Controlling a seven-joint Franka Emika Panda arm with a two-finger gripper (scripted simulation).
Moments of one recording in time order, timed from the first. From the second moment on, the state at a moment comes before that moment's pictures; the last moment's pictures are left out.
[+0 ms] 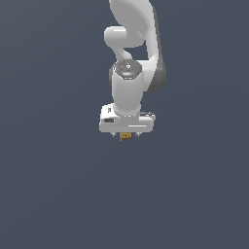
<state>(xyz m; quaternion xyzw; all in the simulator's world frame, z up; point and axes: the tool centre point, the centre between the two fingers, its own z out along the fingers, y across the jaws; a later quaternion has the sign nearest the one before) 0.007 0.006 0.166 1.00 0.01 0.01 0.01</state>
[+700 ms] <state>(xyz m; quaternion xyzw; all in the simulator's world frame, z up) 0.014 -0.026 0.175 1.00 -0.01 0.02 0.00</state>
